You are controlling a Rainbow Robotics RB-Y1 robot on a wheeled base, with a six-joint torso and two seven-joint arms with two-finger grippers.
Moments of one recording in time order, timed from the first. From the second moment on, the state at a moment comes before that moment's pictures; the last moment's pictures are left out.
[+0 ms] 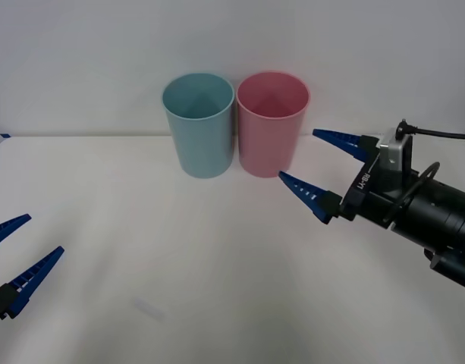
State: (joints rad) right arm -0.03 -0.63 0.09 -1.89 1.13 -0.68 -0.16; left arm 0.35 0.40 0.52 -1.66 -0.96 -1.22 0.00
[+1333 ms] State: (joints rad) right arm 0.48 -0.47 -0.49 -1.89 1.03 -1.30 -0.08; left arm 0.35 0.40 0.52 -1.66 -0.96 -1.22 0.00
